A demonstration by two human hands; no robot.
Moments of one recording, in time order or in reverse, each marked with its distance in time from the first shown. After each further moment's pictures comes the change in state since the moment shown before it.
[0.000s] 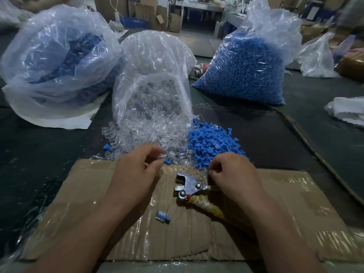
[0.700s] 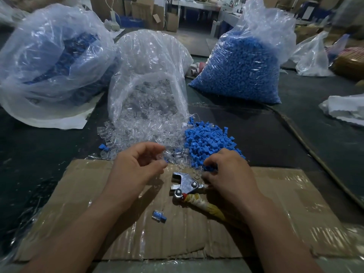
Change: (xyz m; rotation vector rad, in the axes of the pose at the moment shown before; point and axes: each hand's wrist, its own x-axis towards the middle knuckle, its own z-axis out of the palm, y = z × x) left_hand -0.006 0.009 0.000 -0.575 -0.091 -0.194; right_hand -0.001 0.008 0.003 -0.018 0.011 -0.068
